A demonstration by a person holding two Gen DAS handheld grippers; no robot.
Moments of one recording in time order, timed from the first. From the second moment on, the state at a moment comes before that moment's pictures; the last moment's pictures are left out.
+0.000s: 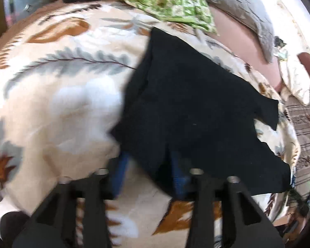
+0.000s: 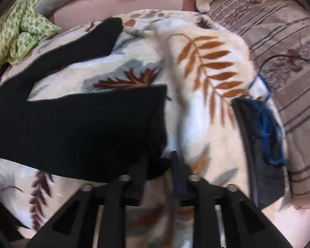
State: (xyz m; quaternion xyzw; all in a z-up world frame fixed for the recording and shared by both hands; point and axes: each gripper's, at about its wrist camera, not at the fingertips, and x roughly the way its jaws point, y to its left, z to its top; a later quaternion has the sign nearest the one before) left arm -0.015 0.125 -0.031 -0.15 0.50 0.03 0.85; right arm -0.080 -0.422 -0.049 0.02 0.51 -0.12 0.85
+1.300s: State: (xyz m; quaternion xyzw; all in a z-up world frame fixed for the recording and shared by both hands) left arm 0.206 0.132 -0.041 -0.11 0.53 -0.08 0.84; right arm 0.212 -0.258 -0.049 -0.22 0.45 0.25 0.83
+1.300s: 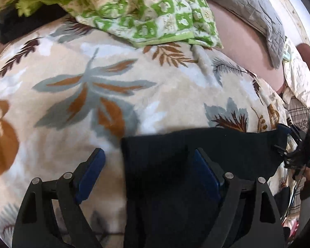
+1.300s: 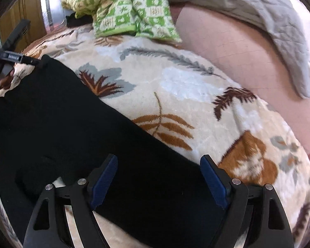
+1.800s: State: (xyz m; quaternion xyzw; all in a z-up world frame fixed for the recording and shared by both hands) left arm 0.172 0.126 -0.003 -0.13 0.47 -0.12 0.86; right arm 0.183 -0.255 -0.028 -0.24 0.41 0.25 0.84
